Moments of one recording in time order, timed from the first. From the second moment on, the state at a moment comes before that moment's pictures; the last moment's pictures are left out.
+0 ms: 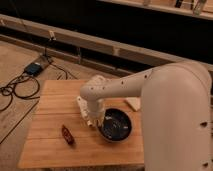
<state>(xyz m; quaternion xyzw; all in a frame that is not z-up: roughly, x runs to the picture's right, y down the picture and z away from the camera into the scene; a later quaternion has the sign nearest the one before) -0.048 0.190 0.789 -0.30 0.27 0.60 0.69</state>
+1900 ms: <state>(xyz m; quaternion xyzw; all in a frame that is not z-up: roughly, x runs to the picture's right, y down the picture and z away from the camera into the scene) -0.025 0.257 0.695 -0.32 0.38 0.65 0.57</state>
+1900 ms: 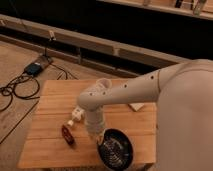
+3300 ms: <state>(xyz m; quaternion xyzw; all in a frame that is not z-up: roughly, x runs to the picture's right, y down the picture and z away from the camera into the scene) -0.085 0.145 0.796 -0.32 0.28 0.56 0.71</state>
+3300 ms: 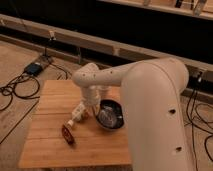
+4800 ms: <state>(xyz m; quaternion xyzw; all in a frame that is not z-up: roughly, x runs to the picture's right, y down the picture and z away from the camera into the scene) -0.027 0.246 0.696 -0.42 0.39 0.55 0.61</state>
